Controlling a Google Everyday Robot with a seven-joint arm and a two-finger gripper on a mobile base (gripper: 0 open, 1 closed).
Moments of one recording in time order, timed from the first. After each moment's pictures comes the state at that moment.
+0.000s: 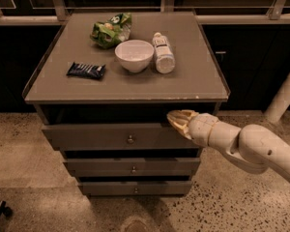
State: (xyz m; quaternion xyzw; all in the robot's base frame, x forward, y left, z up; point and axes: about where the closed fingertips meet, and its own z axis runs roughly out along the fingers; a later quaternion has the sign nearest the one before) arm 0.593 -0.118 0.717 -0.40 0.68 0.16 0.60
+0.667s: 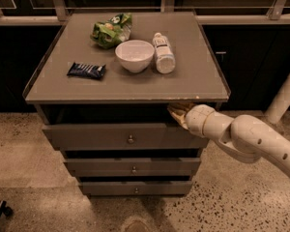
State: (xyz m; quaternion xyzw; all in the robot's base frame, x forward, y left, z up) arm 0.633 -0.120 0.720 -0.39 0.69 0.11 0.60
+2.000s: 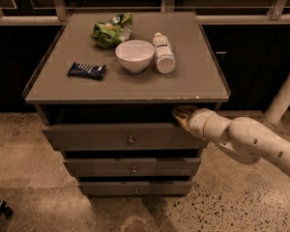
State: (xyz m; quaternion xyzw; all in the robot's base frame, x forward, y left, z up) arm 0.644 -0.143 0.683 -0.37 0.73 0.09 0.56
